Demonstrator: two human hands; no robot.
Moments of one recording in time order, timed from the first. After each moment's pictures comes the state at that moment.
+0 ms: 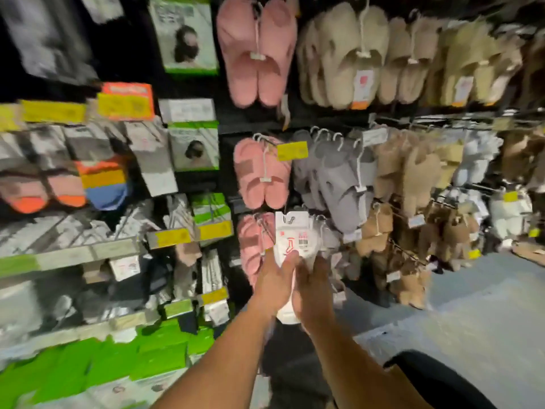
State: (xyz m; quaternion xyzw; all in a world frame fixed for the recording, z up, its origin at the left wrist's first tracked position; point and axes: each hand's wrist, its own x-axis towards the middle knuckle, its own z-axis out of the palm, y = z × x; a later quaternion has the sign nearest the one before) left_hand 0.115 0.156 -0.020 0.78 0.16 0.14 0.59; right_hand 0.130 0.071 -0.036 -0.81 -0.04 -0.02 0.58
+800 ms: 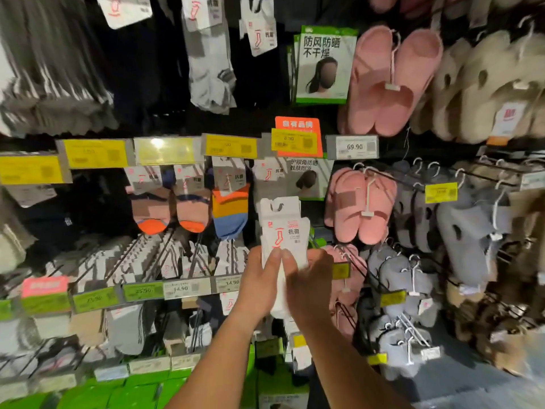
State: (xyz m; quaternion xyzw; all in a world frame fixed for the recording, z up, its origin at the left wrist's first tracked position) left_hand 0.067 0.462 0.006 0.73 0.18 0.26 0.61; right_hand 0.110 0.379 0.010 -0.77 -0.11 -0.10 0.63
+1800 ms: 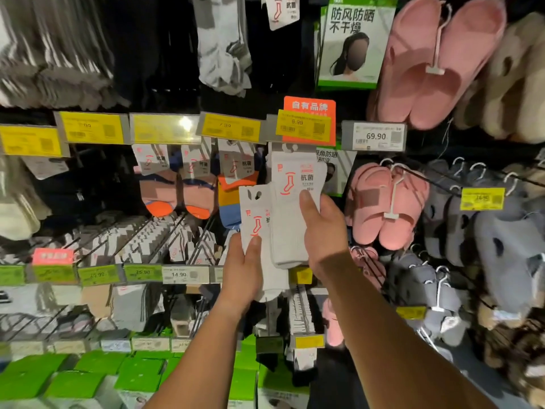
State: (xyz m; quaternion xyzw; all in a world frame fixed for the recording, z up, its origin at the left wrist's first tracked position) left_hand 0.086 0.476 -0.003 0.66 0.24 0.38 0.60; right_hand 0.172 0.382 0.076 -0.58 -0.24 0.12 0.77
